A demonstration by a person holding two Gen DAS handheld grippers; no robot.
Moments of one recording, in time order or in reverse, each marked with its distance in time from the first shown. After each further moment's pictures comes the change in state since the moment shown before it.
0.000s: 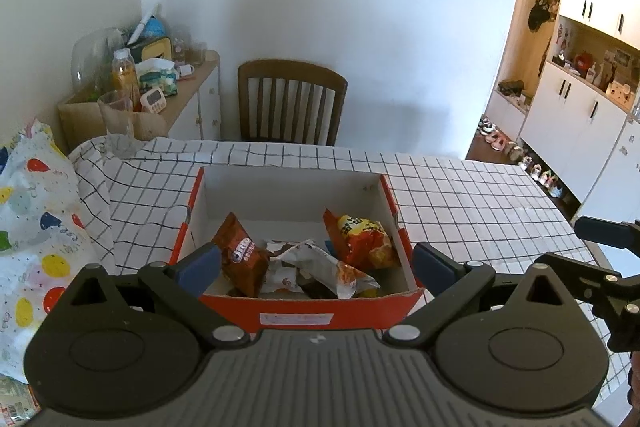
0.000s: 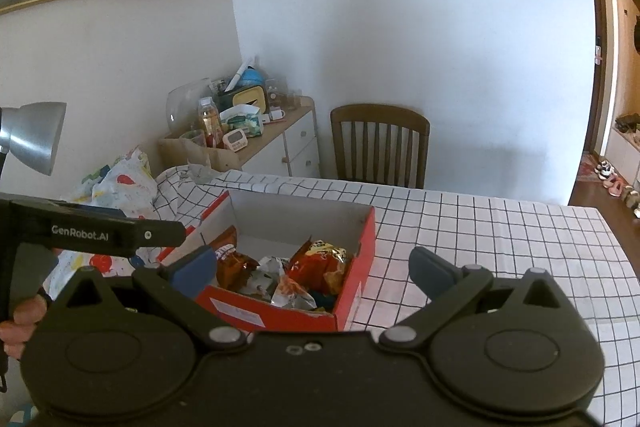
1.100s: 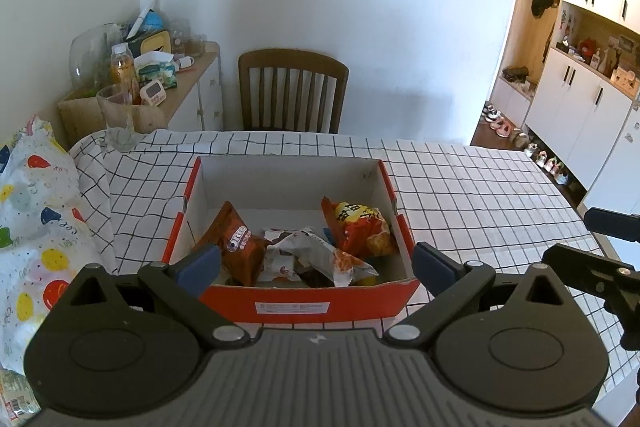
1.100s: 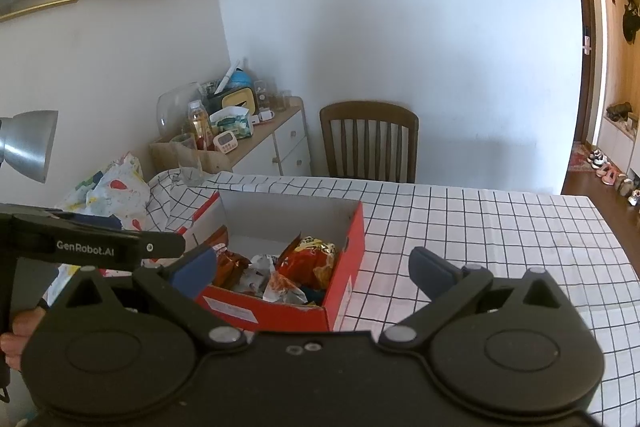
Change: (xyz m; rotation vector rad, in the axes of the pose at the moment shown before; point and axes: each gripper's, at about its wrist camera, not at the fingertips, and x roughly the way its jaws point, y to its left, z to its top) left arm 0.007 -0.009 -0.003 0.015 0.041 0.016; right arm -0.007 -0.005 -0.004 0.022 0.001 -0.016
